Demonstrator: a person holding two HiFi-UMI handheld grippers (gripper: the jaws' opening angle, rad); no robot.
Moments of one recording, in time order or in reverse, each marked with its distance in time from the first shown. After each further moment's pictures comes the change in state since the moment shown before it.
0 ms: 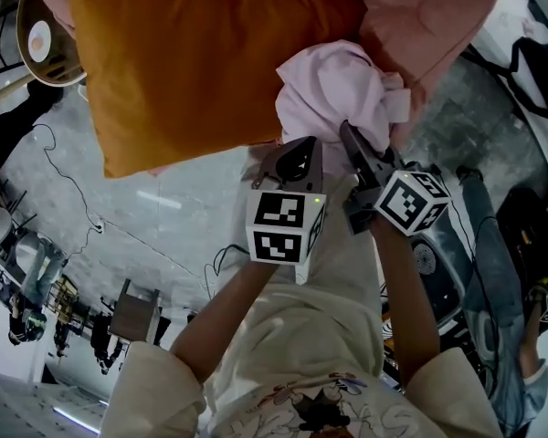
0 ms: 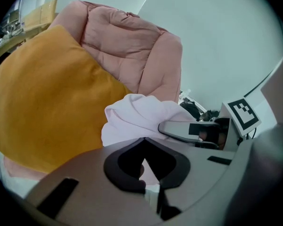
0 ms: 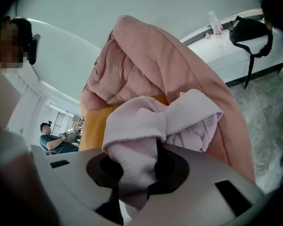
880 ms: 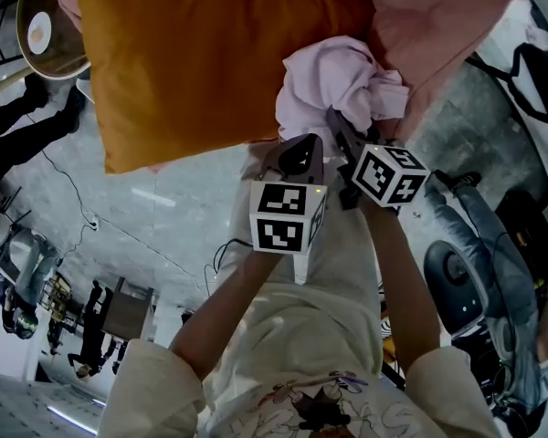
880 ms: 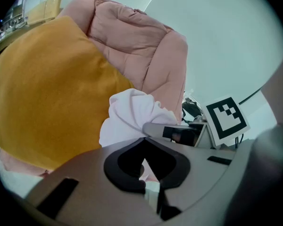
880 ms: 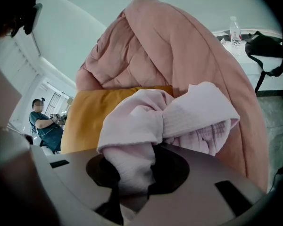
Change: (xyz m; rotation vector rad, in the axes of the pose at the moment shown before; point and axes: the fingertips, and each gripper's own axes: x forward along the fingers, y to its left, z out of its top) left arm 0.003 0.028 -0.026 -0.039 0.002 0.008; right arm 0.057 -0.013 -0.038 -0.170 0.077 -0.087
